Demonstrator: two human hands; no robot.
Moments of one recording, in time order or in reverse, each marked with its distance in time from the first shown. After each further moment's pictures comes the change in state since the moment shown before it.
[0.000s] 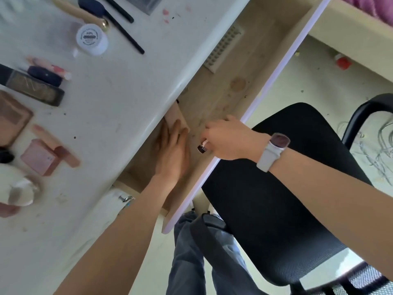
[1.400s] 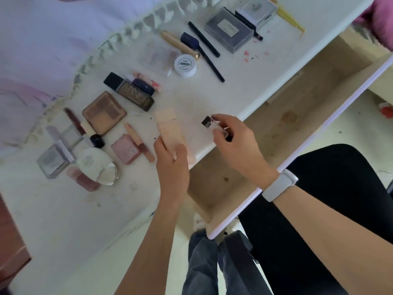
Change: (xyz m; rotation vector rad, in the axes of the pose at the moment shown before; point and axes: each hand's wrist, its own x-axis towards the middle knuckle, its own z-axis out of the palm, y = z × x) left_hand -0.066 -0.022 -0.143 -1.150 0.466 -0.648; right_hand 0.029 -0.105 -0.042 0.997 0.621 0.117
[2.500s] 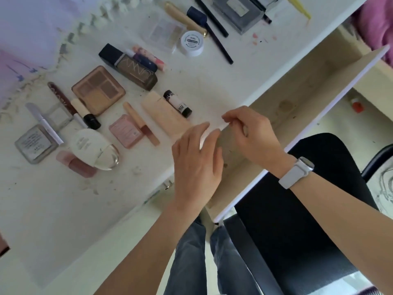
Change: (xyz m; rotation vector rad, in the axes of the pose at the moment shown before) left_hand -0.012 -0.040 -0.008 0.667 -0.056 0.866; right_hand -0.011 0.009 0.000 -0.364 0.046 -0.281
